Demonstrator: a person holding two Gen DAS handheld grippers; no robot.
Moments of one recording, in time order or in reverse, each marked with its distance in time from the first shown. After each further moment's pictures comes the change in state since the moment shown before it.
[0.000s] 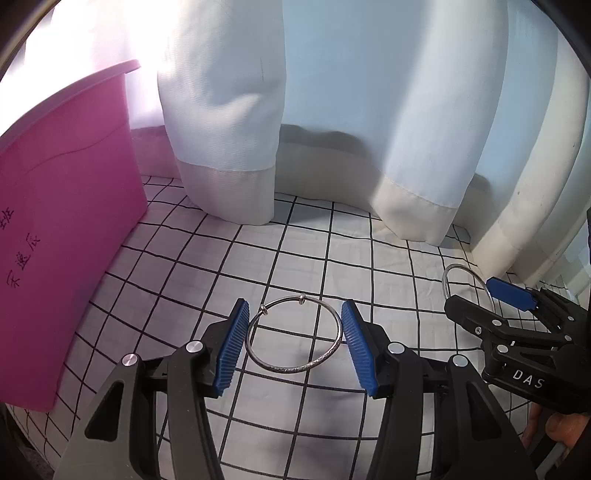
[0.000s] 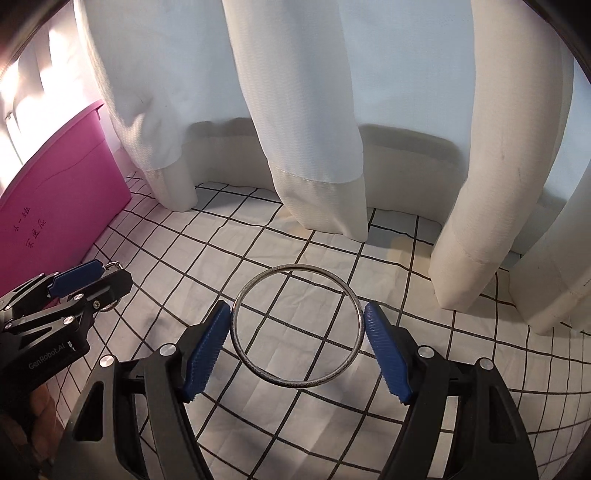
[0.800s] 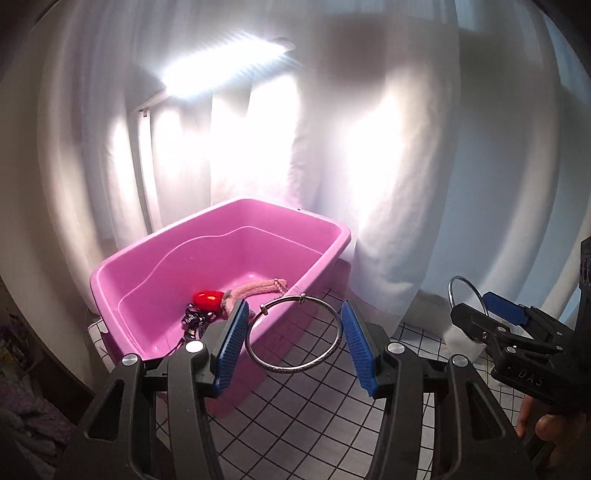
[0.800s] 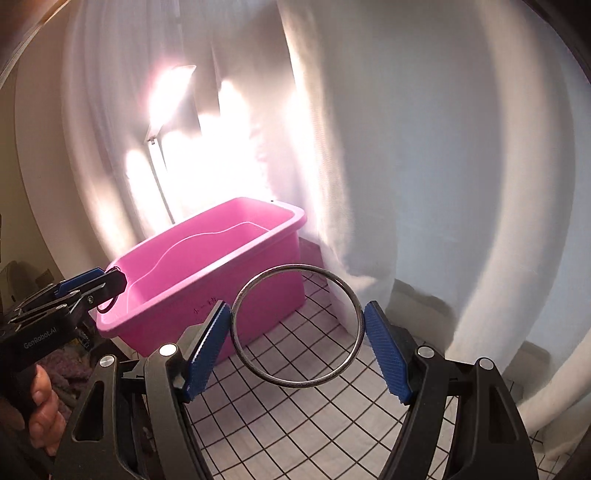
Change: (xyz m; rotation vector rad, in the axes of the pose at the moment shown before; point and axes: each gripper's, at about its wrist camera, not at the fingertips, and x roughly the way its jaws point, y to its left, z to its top) left arm -0.232 0.119 0.027 -0.253 -0.332 0.303; right arm -0.110 0.157 0.092 -0.262 -0.275 0.383
